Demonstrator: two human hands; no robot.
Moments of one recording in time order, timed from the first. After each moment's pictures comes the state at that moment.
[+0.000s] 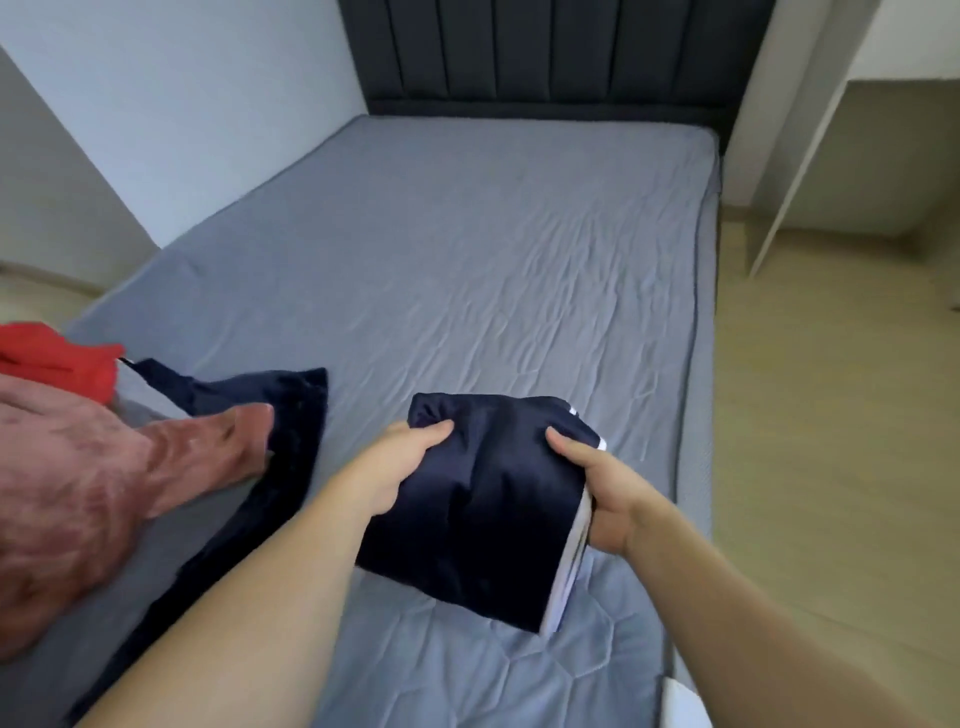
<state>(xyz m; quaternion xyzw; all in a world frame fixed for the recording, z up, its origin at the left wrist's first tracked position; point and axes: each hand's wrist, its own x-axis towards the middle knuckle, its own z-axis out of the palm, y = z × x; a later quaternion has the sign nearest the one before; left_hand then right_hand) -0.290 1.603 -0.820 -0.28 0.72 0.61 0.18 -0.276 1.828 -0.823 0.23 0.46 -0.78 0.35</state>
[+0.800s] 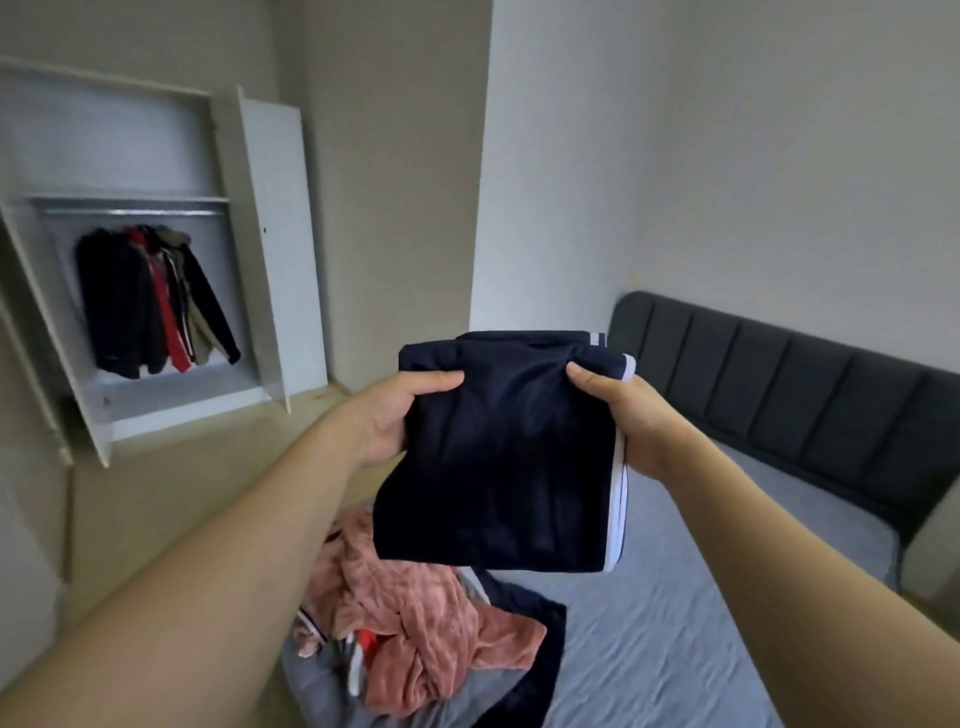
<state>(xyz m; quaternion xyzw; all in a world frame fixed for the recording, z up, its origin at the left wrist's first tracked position) 0.054 1.239 -0.106 -0.18 0.61 0.76 -0.09 -0.075 1.453 -0.091 -0.23 0.62 -0.69 0.28</state>
